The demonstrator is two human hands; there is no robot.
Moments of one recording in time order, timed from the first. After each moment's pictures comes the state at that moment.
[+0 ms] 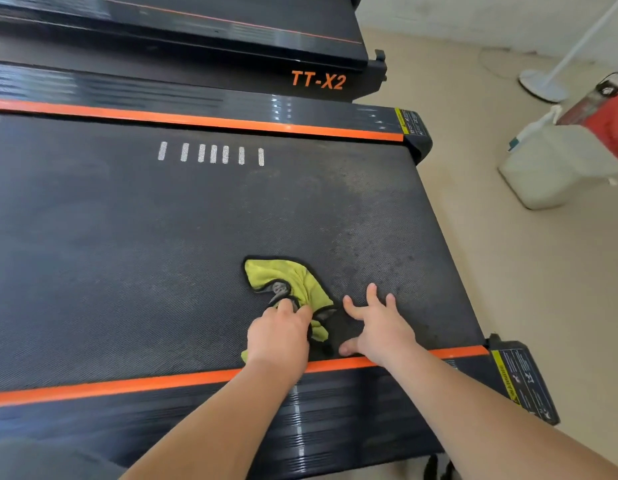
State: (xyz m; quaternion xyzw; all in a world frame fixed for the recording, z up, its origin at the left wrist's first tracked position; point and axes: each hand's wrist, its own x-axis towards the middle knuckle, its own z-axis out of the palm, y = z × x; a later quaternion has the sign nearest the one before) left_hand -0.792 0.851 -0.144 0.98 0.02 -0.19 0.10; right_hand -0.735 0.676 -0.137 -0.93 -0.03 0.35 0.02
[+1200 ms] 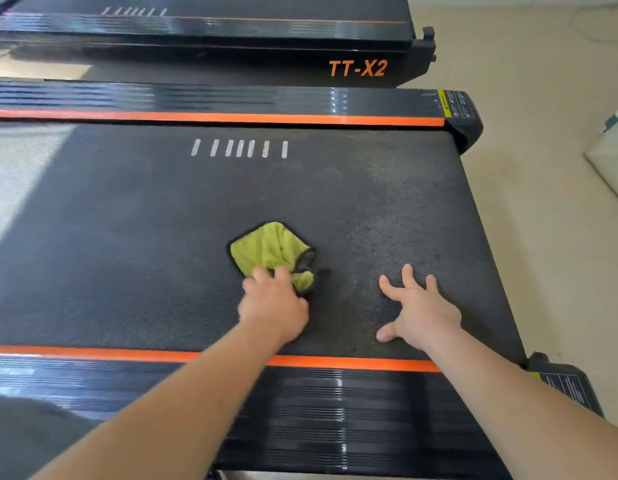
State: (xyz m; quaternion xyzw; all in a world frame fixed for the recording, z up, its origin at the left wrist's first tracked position) left_hand -0.761 0.840 -0.136 0.94 0.24 -0.19 0.12; right_hand -0.687 0.618 -0.143 -0.93 -0.08 0.35 0.00
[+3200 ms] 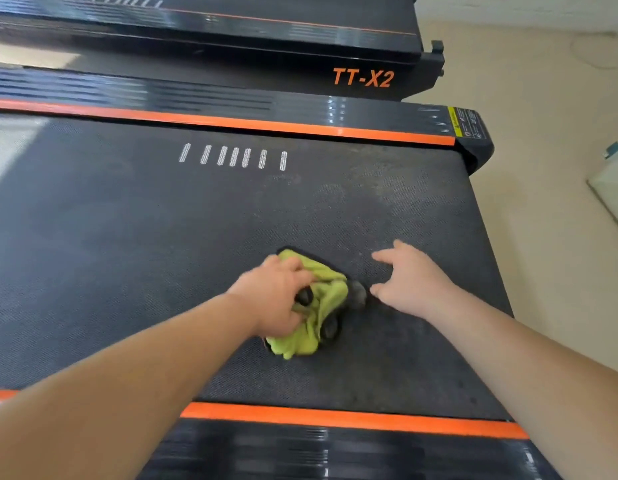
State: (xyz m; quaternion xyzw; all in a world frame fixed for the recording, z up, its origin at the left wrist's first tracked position) left_hand -0.688 0.896 -0.137 0.97 -0.06 -0.23 0.07; right_hand -0.602 0.665 -0.107 -0.95 -0.11 0.25 0.13
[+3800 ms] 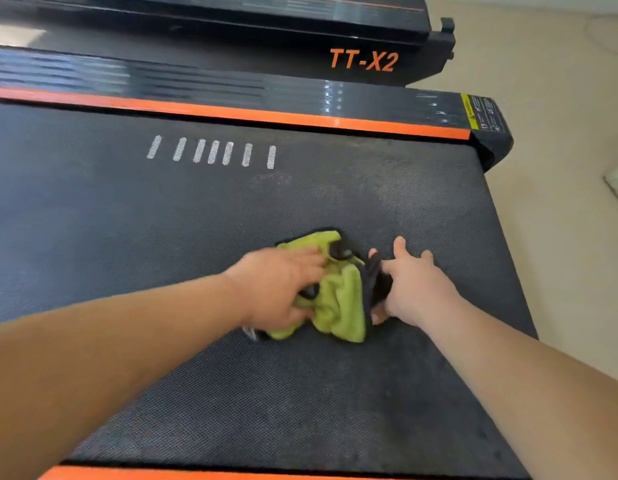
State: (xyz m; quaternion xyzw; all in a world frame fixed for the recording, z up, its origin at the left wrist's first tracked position) left_hand -0.620 0.909 -0.159 0.96 -0.21 -0.16 0.07; right_hand -0.548 0.674 -0.157 -0.94 -0.11 0.33 -0.01
